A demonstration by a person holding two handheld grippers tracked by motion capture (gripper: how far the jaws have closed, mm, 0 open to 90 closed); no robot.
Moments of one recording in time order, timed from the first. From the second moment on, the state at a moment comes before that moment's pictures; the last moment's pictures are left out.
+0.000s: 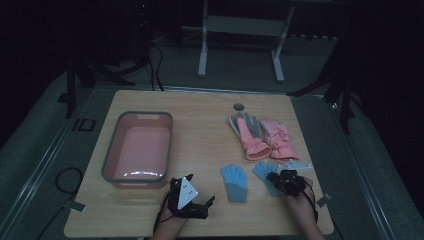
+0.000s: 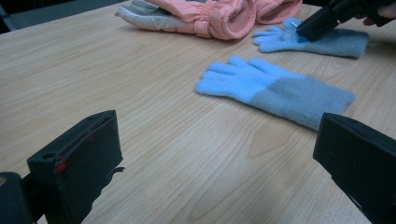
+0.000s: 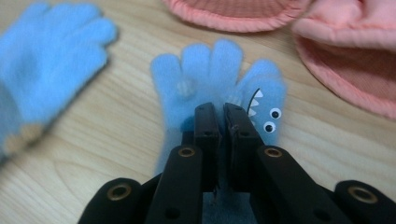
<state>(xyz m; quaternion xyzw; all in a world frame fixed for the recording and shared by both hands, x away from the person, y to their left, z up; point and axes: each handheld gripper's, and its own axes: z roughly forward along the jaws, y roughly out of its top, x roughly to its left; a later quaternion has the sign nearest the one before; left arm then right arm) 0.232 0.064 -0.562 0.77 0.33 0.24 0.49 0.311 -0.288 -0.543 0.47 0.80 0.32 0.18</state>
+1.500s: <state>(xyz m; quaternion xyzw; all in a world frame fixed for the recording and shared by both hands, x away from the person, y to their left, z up) 0.231 0.064 -0.561 0.77 0.33 0.25 0.49 0.287 -0.292 -0.533 0.55 0.76 0.30 0.20</state>
